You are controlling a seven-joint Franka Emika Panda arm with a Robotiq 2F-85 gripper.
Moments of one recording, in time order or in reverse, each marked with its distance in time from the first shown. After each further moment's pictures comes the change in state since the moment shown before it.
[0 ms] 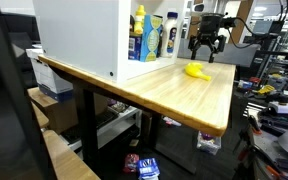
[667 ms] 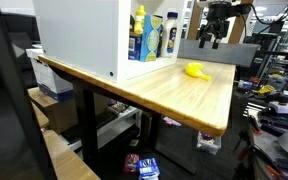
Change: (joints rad) arm -0.097 -0.046 -0.024 0.079 -0.011 -0.111 0.300
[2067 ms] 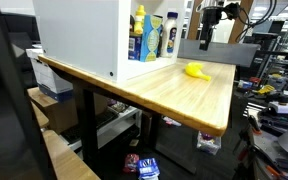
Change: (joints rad) arm -0.055 0.121 -0.010 0.086 -0.003 -0.002 0.701
